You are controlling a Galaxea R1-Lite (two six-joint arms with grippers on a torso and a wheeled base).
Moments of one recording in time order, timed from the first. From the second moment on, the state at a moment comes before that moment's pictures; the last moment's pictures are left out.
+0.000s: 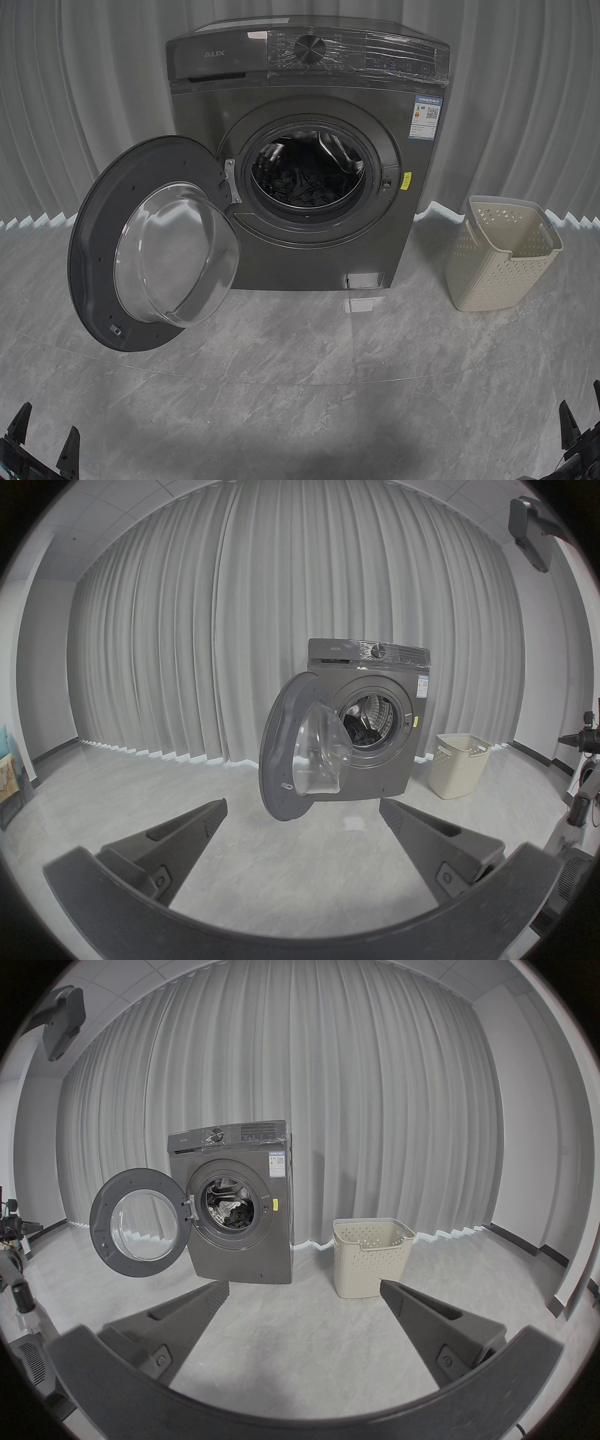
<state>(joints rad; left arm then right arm) 0.00 0.01 -0.02 0.00 0.01 0.00 0.00 0.01 -0.02 -0.01 -0.03 0.01</state>
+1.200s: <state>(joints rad) 0.00 0.02 -0.02 0.00 0.01 -0.01 0.00 0.02 -0.02 -0.01 -0.03 0.01</state>
